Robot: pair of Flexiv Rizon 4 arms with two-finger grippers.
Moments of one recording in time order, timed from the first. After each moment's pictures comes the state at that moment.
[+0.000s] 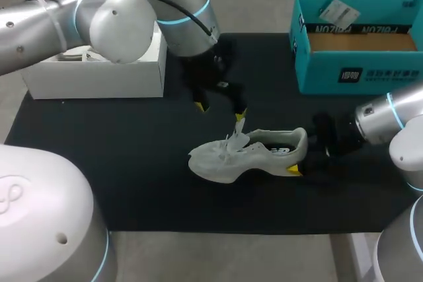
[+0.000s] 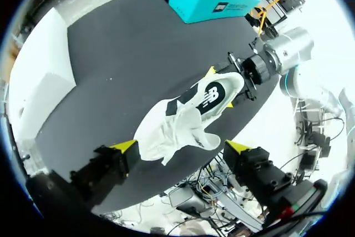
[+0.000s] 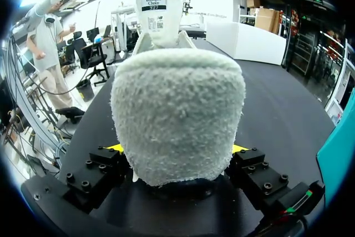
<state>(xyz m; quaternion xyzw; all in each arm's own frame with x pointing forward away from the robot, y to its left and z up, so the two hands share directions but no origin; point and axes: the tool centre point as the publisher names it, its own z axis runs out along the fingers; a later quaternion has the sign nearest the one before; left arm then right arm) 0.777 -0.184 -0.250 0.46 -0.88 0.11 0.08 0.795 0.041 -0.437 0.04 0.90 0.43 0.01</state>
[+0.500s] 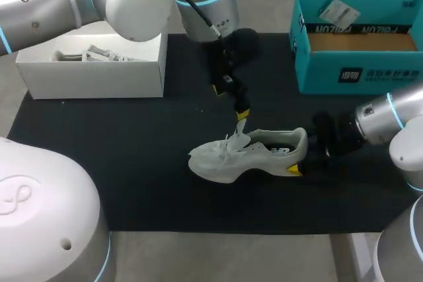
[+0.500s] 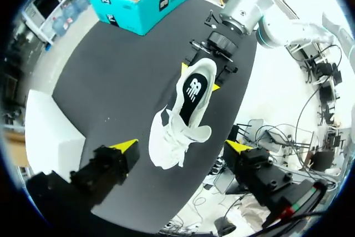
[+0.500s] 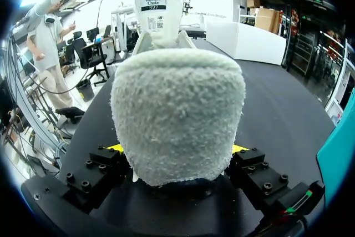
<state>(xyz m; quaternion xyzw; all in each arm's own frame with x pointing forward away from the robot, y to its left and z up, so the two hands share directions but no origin) 0.784 -0.196 -0.228 0.23 -0.97 0.09 0.03 0.795 0.041 -0.437 0.04 0.90 0.43 0.01</state>
